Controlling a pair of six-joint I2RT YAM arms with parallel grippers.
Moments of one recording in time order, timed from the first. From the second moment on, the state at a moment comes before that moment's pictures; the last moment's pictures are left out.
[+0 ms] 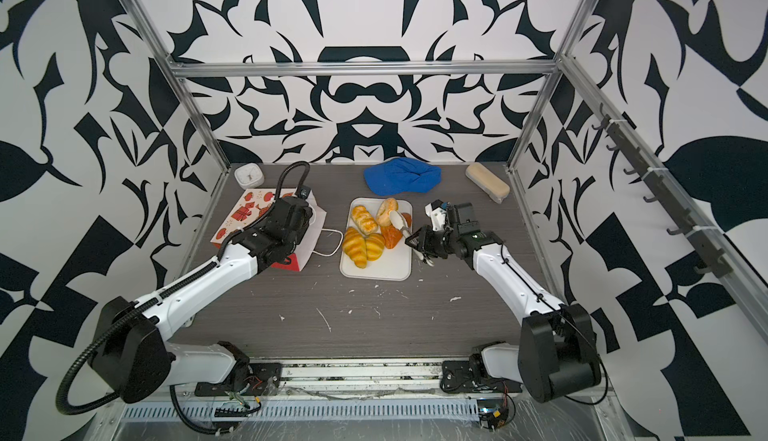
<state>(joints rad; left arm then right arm) -0.57 1.34 0.99 -0.38 -0.67 0.14 0.22 1.32 0.86 -0.40 -0.63 0.55</state>
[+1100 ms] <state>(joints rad) -0.57 1.34 0.99 -0.38 -0.66 0.13 0.16 1.59 0.95 -0.08 -0.69 0.61</state>
